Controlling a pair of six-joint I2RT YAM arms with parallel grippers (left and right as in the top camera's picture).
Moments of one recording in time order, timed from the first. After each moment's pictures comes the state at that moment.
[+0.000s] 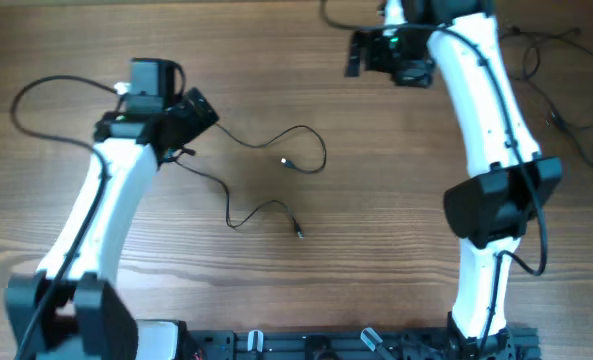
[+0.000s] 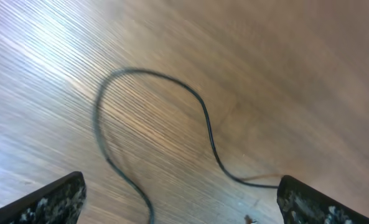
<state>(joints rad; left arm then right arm) -0.07 1.56 1.20 -0.70 -0.06 -0.70 0.26 2.21 2.36 -1.45 -0.20 0.30</state>
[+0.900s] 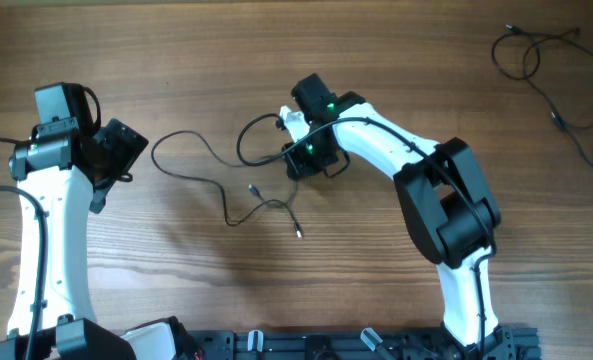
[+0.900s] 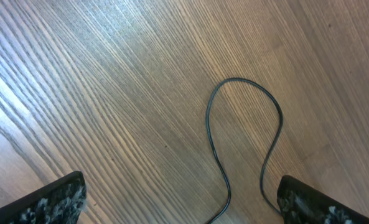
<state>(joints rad) 0.25 1.42 1.20 -1.00 -0.06 -0.73 0.56 2.20 1.56 -0.77 -0.44 0.08</state>
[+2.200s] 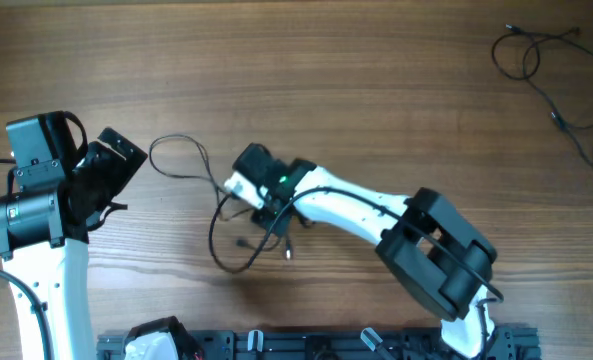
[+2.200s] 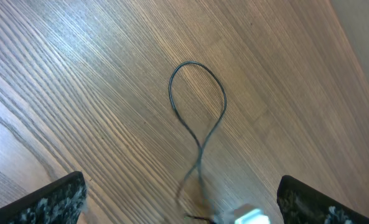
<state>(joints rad) 0.25 1.13 1.20 -1.09 0.03 -0.67 0.88 2.04 1.34 -0.61 -0.09 -0.19</state>
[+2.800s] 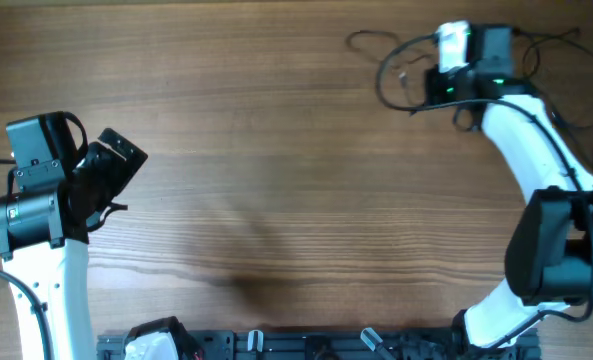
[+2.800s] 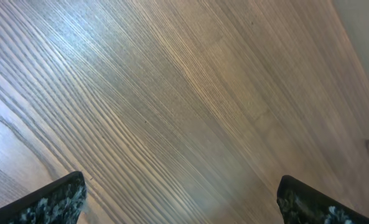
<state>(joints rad) 0.25 1.13 1.20 -1.09 0.03 -0.67 -0.02 1.83 1.34 -0.36 -0.10 -0.18</state>
